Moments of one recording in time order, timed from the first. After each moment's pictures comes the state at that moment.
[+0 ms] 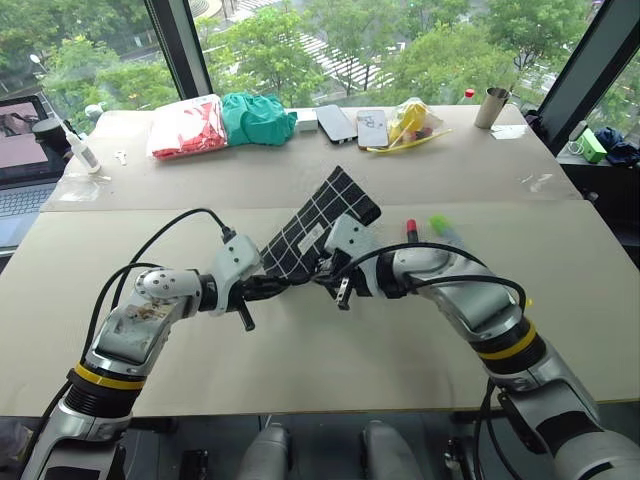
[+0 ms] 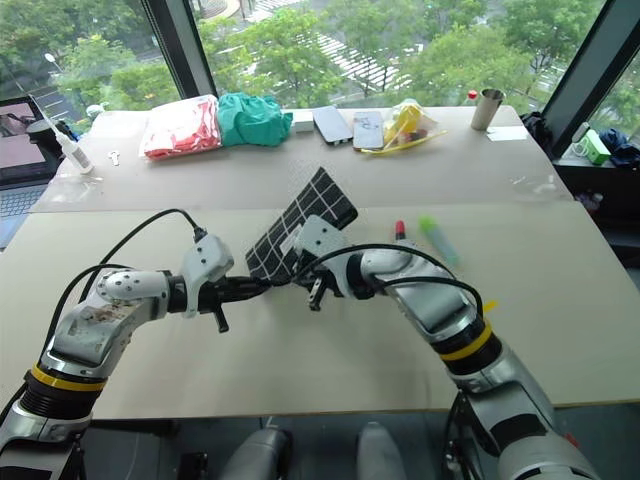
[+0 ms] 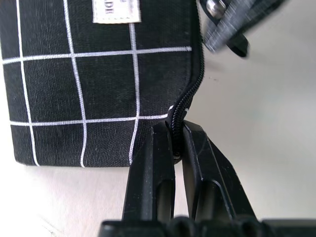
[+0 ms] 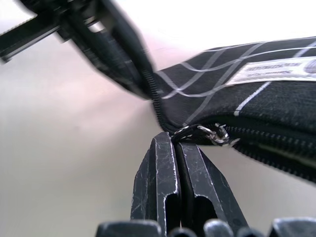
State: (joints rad) left arm -0.39 0.68 -0.12 -0.22 -0.28 0.65 -0.92; right arm -0.74 -0.46 0.50 -0.20 0.24 0.87 0.81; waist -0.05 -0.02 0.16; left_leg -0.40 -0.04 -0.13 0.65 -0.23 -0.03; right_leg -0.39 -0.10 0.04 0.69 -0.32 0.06
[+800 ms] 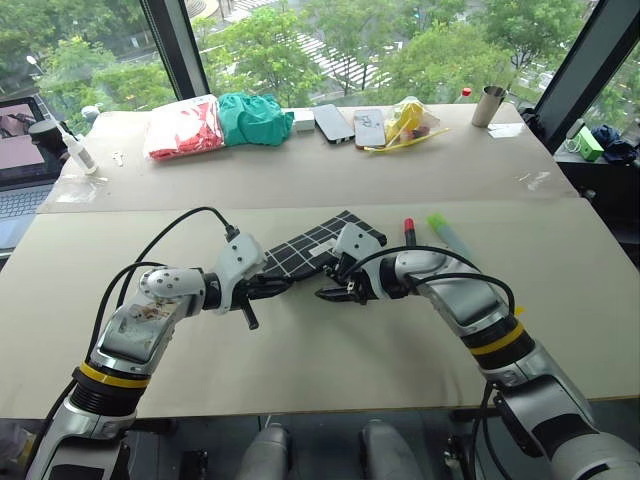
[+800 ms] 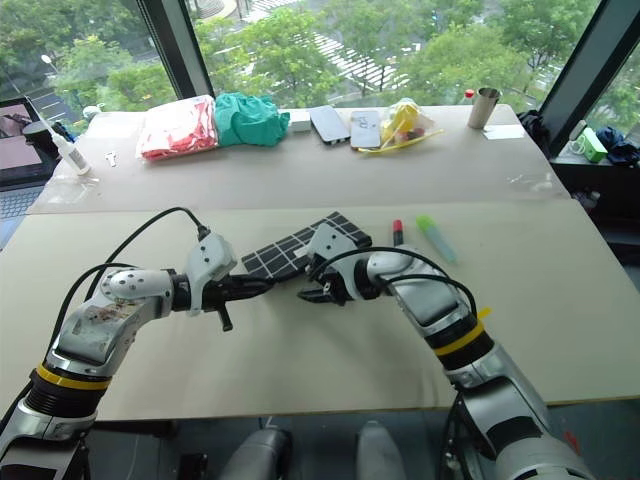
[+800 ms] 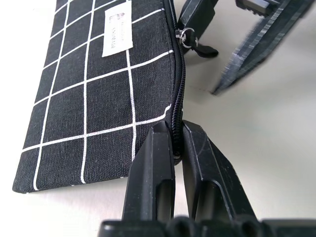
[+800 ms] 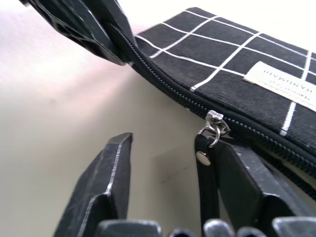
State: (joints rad) left arm -0.40 0.67 -0.12 -0.22 -0.28 0.63 -0.93; right arm -0.71 -0.47 0.33 -0.08 0.28 0.86 0.91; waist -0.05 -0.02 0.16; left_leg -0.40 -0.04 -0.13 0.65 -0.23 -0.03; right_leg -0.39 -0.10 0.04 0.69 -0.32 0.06
